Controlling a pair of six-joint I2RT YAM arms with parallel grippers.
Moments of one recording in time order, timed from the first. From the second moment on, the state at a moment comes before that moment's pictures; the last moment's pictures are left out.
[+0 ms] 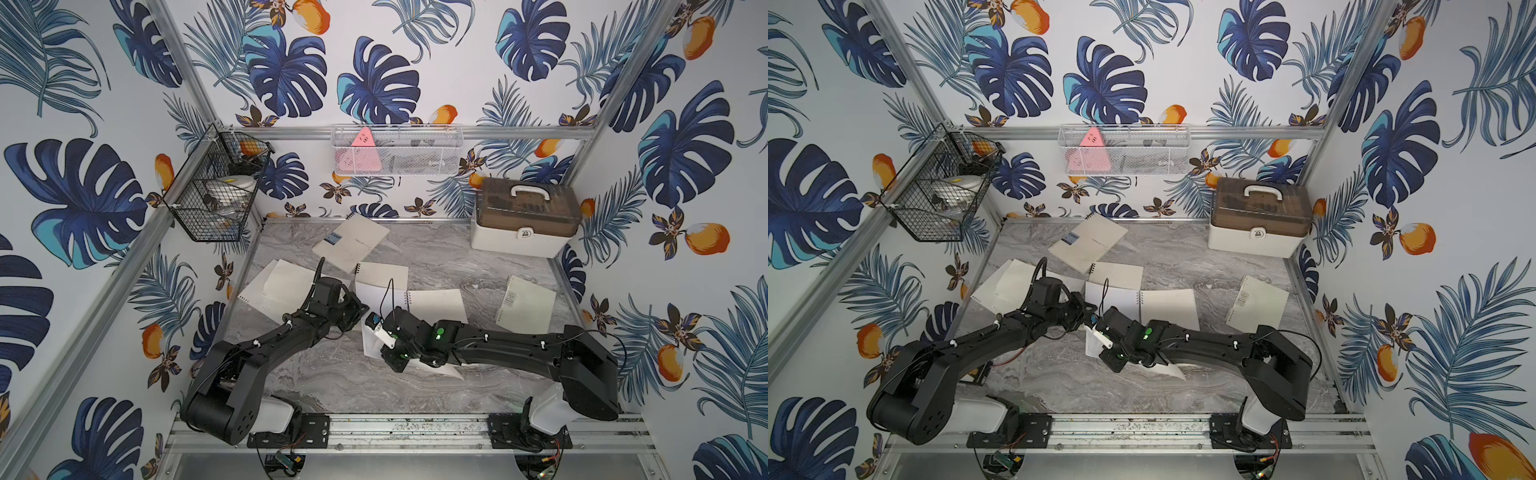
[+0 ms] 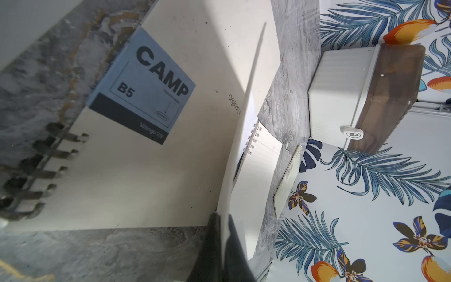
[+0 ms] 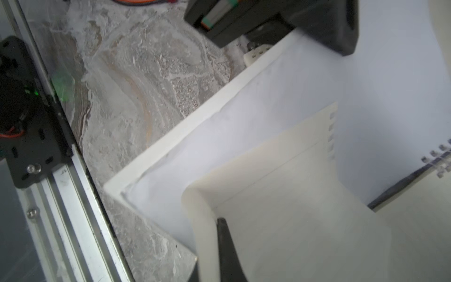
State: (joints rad) left arm -0.28 1.38 0.61 0.04 0.36 -1.21; right arm 1.16 1.60 1.04 -0.40 0.02 0.13
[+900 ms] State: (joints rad) left arm -0.26 1.38 0.59 0.05 0.30 -1.24; right arm 1.19 0.89 1.00 -0.59 0.00 0.30
